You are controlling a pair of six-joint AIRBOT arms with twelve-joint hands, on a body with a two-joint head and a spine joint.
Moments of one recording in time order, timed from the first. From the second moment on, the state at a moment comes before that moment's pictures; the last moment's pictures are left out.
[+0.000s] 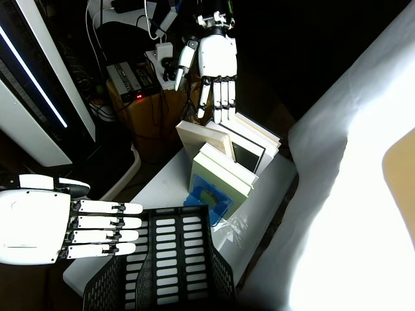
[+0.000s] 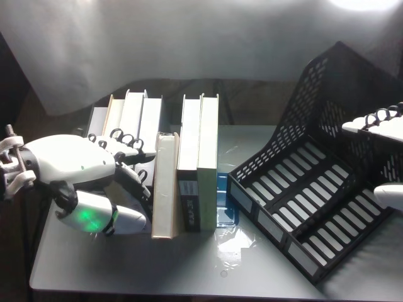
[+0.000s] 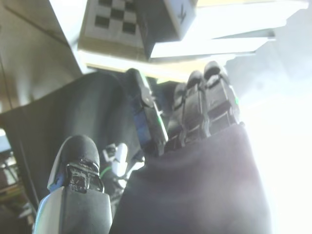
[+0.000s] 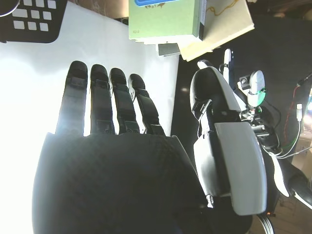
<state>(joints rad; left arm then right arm) 0.53 -1.01 1.20 0.54 -0.43 0.31 -0.79 -0.89 1.10 0.00 0.76 -0.58</state>
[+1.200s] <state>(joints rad) 0.62 -0.96 1.15 0.43 -0.57 0.31 -0.80 -0.90 1.10 0.01 0.78 -0.57</state>
